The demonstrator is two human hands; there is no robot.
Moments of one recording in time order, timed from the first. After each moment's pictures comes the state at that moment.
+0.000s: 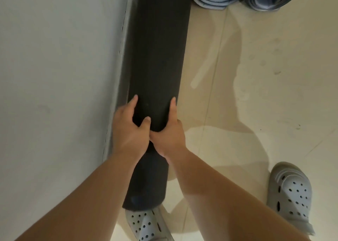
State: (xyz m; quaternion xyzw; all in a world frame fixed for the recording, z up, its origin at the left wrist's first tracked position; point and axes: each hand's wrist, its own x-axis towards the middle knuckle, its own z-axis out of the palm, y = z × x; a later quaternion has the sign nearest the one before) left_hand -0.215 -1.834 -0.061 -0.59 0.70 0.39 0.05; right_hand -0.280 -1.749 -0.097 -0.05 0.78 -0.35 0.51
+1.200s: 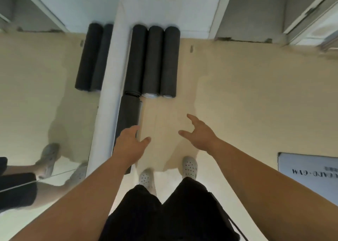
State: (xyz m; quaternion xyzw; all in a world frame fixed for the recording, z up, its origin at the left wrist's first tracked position) left_hand -0.384 -1.662 0.540 -0.48 0.77 0.37 0.17; right_hand -0.569 -1.485 0.517 -0.19 0.81 -0.25 0.49
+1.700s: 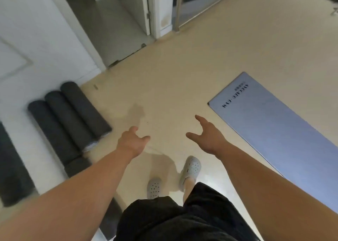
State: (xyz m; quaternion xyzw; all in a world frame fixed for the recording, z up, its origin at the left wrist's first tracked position) left_hand -0.484 -1.501 0.598 -0.18 0.88 0.32 0.32; right_hand -0.455 -1.233 0.653 0.16 0.87 -0.36 0.29
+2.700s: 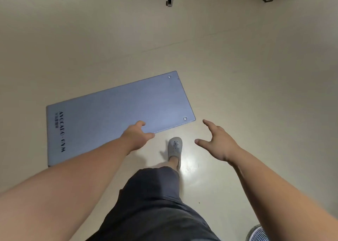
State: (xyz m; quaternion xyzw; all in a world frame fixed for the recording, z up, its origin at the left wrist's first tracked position) left_hand -0.059 -0.580 0.615 0.38 0.79 0.05 0.47; right_hand 0.232 -0.539 0.662 0.62 0.65 -0.44 0.06
